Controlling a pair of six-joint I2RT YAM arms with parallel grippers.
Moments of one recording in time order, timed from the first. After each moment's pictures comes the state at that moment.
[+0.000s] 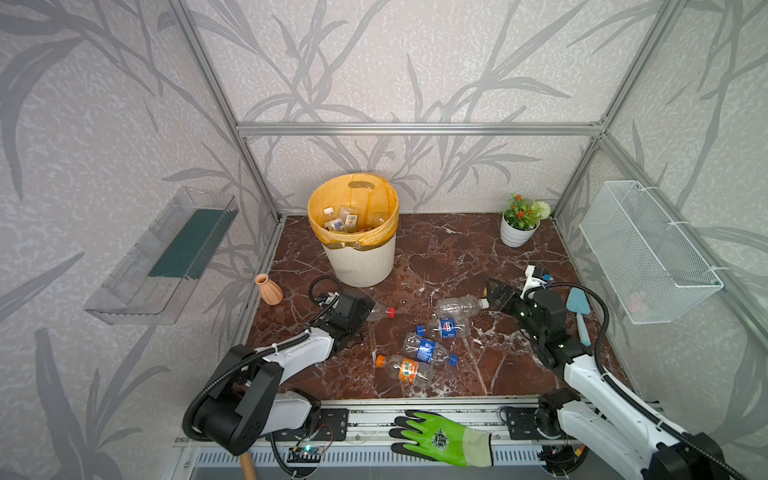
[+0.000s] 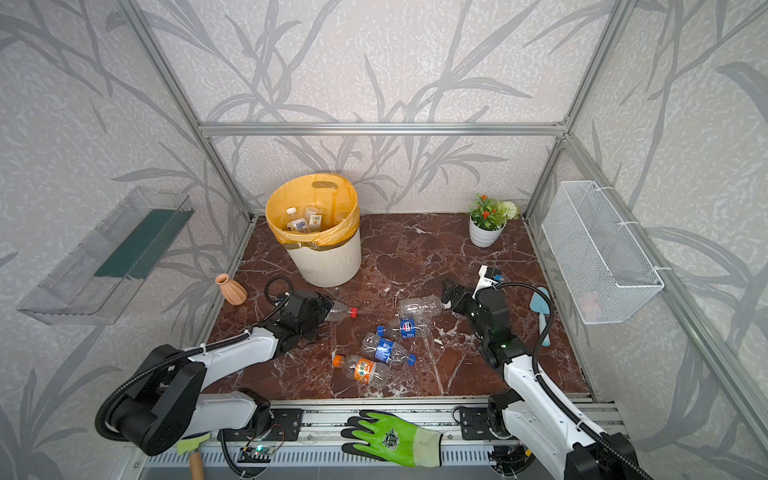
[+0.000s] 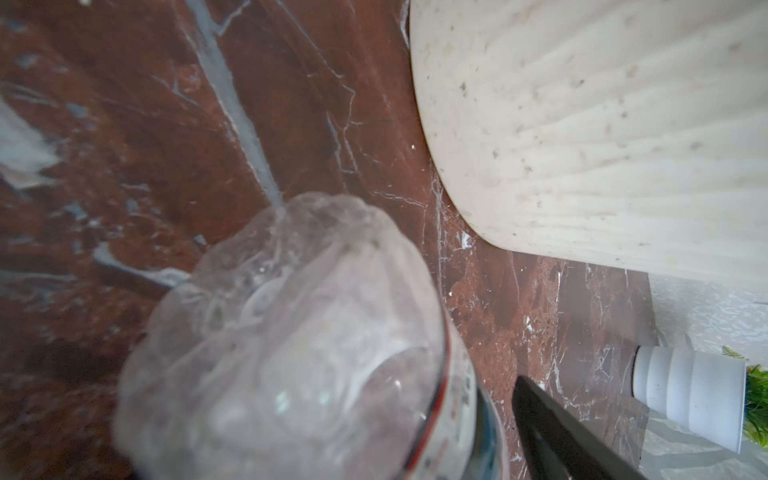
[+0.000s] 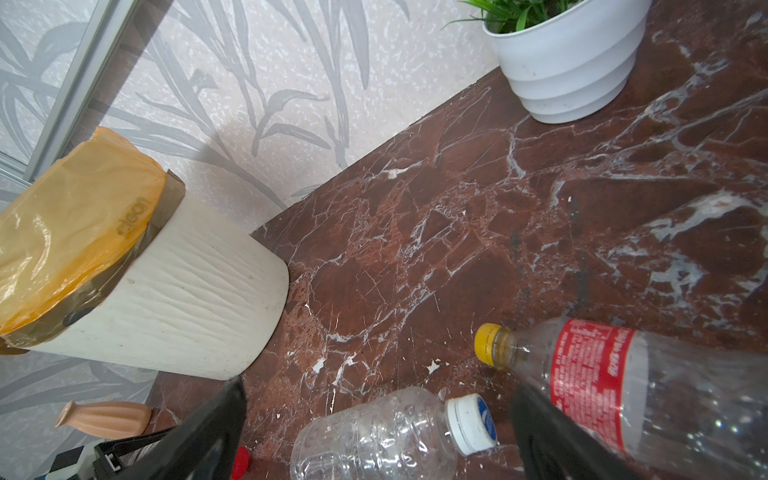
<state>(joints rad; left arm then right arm) -0.44 1.33 0.45 0.06 -0.21 -1.34 0.27 0.86 0.37 0.18 -0.01 0.67</state>
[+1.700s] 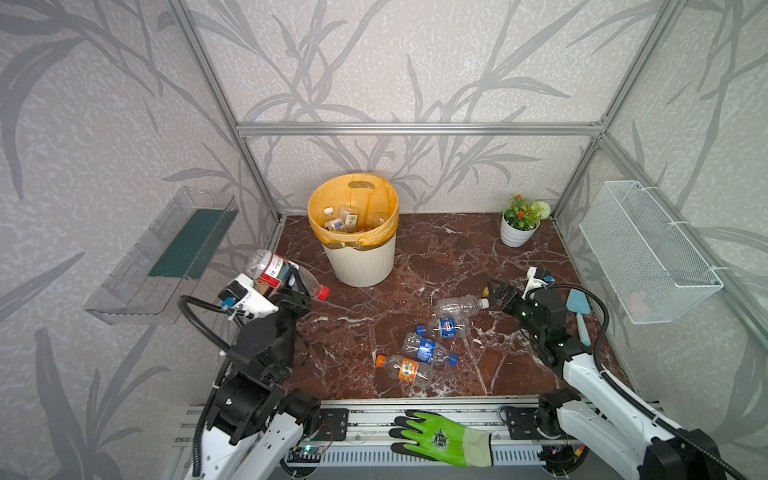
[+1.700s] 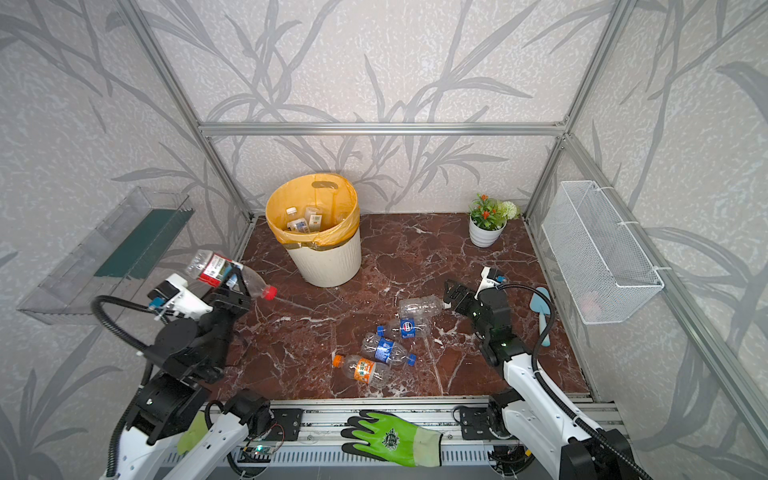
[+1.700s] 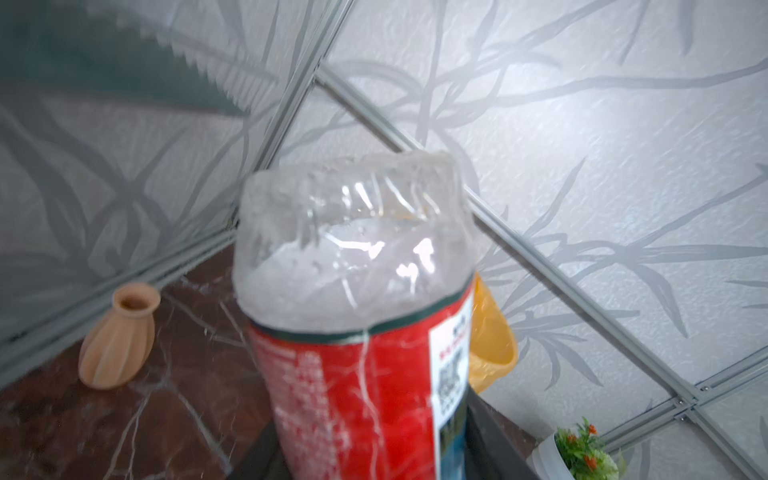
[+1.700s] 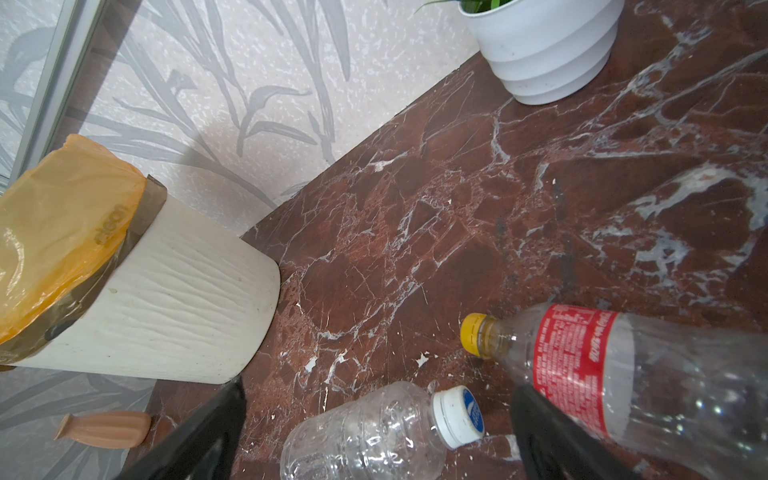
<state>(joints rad) -0.41 0.45 0.87 -0.34 -0.59 -0.53 0.24 0.89 0.36 0.18 -0.03 0.70</state>
